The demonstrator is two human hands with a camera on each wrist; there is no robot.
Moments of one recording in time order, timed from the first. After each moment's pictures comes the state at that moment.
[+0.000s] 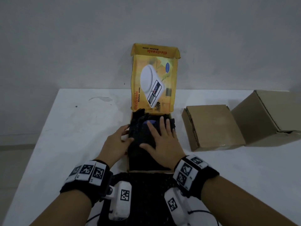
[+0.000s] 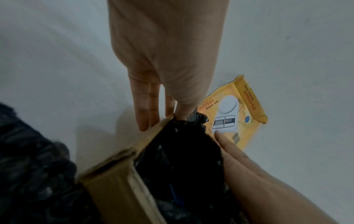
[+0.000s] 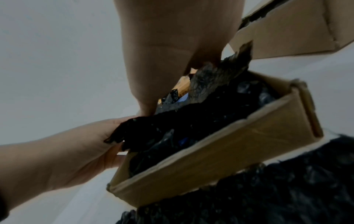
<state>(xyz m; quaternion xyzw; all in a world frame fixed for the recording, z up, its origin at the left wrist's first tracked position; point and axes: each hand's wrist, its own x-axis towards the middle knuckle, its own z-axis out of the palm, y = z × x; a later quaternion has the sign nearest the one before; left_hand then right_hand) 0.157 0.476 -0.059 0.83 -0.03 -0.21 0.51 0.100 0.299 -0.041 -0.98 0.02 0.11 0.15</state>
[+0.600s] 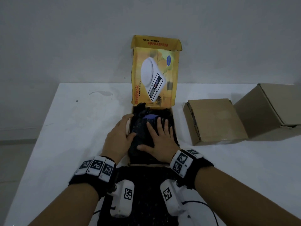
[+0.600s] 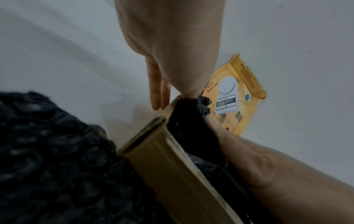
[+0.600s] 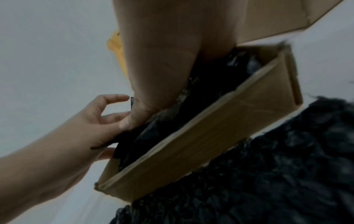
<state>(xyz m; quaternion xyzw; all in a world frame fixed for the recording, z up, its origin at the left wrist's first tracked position) 0.152 0.472 -0.067 0.92 -0.15 -0.06 0.37 0.104 0.305 -0.057 -0.96 0.02 0.20 0.18</state>
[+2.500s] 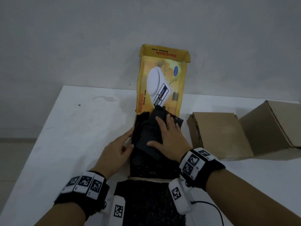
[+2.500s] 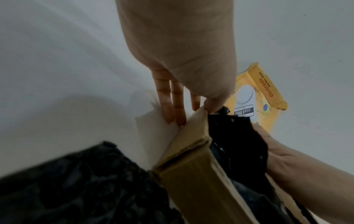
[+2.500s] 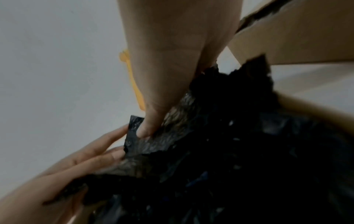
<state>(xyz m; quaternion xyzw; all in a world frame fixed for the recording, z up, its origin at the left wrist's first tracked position) 0.150 0.492 -0.072 0.86 -0.17 -0.13 0.45 0.140 0.276 -0.036 -0.98 -0.01 0.14 0.13</state>
